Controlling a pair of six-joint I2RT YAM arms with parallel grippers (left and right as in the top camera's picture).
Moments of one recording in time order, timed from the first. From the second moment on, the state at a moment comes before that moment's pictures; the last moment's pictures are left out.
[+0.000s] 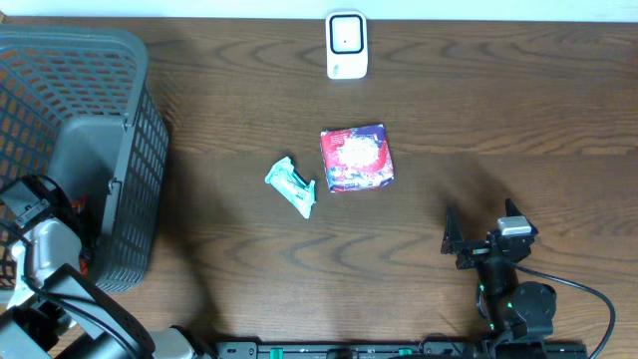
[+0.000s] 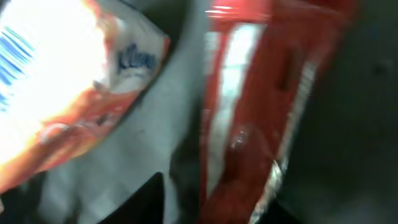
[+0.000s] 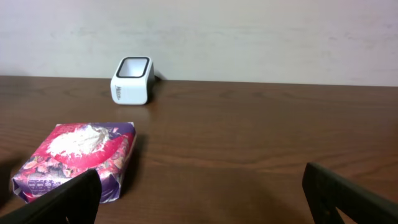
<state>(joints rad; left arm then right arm) 0.75 1.56 0.82 -0.47 -0.14 0.14 0.07 0.01 0.01 -0.07 -0.05 0.02</state>
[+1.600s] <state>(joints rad) 0.08 1.12 0.88 0.38 0.38 -0.48 0.07 0.01 0.01 -0.07 -0.05 0.02</state>
